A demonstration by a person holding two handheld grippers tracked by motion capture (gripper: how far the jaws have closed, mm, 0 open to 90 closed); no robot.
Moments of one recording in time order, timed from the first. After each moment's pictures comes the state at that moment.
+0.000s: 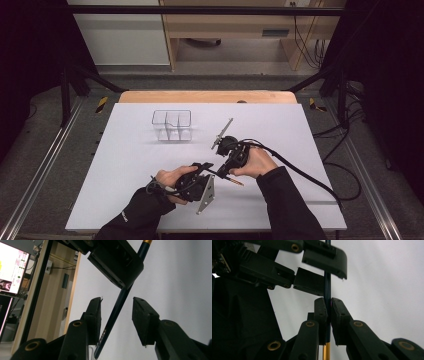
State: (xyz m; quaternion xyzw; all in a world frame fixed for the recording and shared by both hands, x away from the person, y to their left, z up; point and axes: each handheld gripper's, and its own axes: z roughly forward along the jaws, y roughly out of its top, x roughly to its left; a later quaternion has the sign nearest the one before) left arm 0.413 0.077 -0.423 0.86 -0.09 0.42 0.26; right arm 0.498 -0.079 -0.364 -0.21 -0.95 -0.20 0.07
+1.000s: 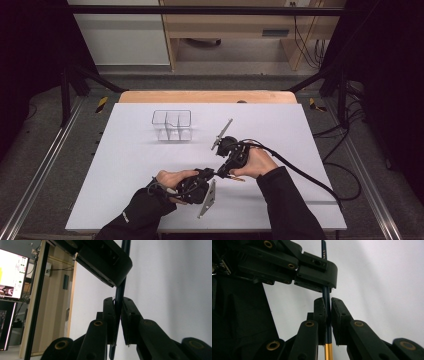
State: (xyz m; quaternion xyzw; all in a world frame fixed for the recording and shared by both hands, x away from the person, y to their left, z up) left arm 0.410 0.075 -0.427 0.86 -0.12 0.43 0.23; right arm 0.497 -0.079 -0.365 -0.20 -0.96 -0.20 0.06
